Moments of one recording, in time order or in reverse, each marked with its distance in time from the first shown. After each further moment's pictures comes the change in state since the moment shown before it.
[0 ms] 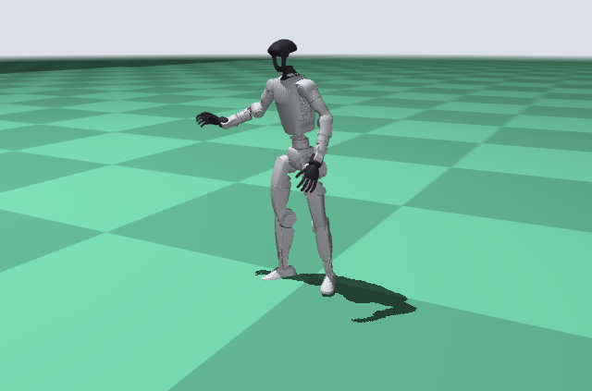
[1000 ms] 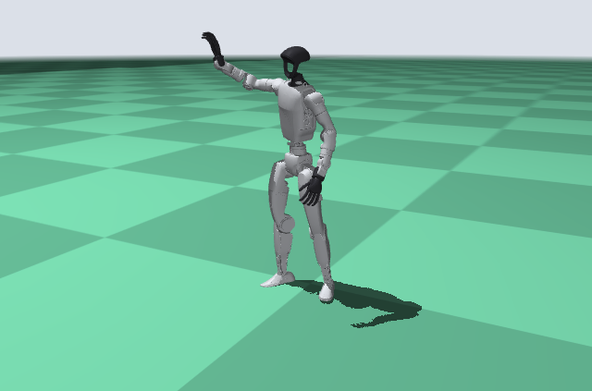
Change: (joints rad) left arm 0.044 0.066 0.058 0.069 -0.004 -0.014 -0.052; right arm -0.678 -0.596 0.268 -0.103 -0.164 0.026 -0.044; waist 0.043 -0.137 -0.084; left_leg 0.029 0.055 0.027 -0.031 0.009 -0.019; right_leg 0.010 0.079 0.004 -0.019 0.028 0.000
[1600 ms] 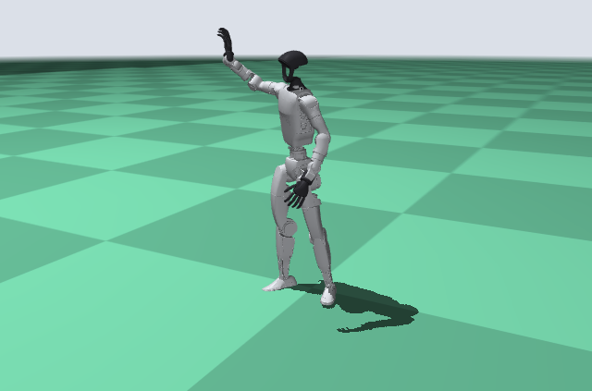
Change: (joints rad) left arm -0.004 -0.003 -0.017 -0.079 -0.028 0.016 -0.013; right arm -0.169 -0.049 -0.032 0.055 0.083 0.052 -0.048; waist -0.038 0.012 0.002; left_leg 0.044 0.004 0.103 0.025 -0.013 0.015; right_leg 0.002 0.028 0.098 -0.018 0.013 0.000
